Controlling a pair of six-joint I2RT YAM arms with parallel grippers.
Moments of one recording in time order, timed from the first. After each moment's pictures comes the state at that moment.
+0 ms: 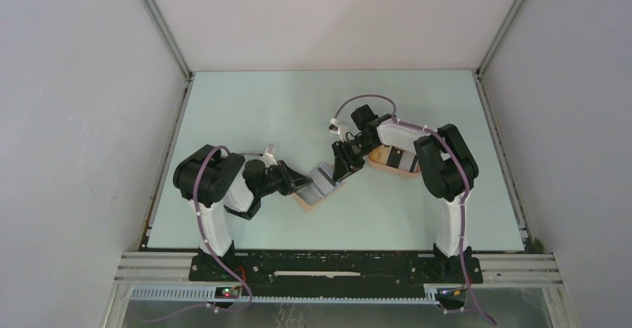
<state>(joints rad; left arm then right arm) -0.36 1.91 0.29 1.21 0.54 -1.08 0.49 2.04 1.35 -0.60 -0.83 -0.02</state>
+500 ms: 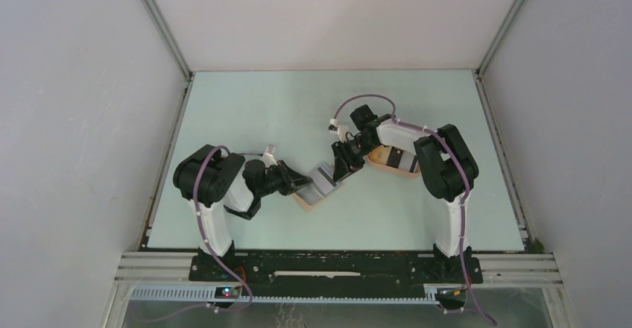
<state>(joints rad) -0.36 1.91 0.29 1.22 0.54 -1.08 0.50 2.04 1.35 -0.60 -0.79 -0.03</state>
